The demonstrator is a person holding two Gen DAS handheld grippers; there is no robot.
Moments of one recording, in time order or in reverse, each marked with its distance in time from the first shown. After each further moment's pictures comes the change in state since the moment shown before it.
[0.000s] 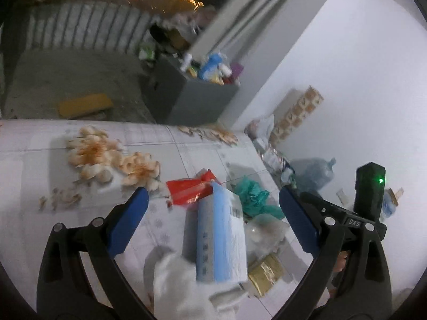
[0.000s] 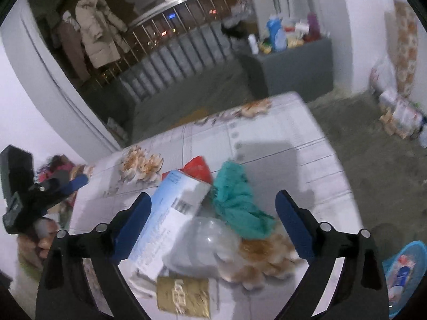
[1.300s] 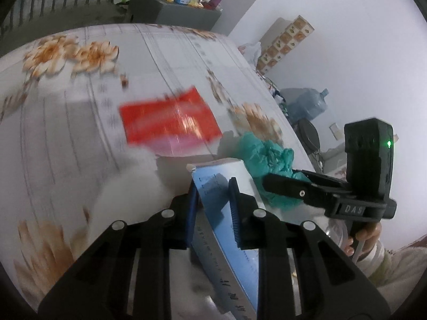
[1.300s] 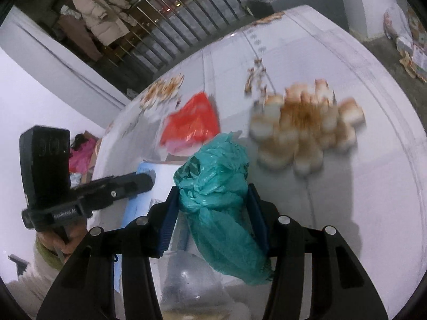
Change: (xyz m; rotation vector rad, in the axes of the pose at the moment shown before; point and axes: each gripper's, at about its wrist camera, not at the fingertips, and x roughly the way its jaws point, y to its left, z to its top) left arm 0.032 -0.030 -0.123 0.081 0.342 -0.053; right arm 0.012 0.013 -0.122 0.093 0.188 0.155
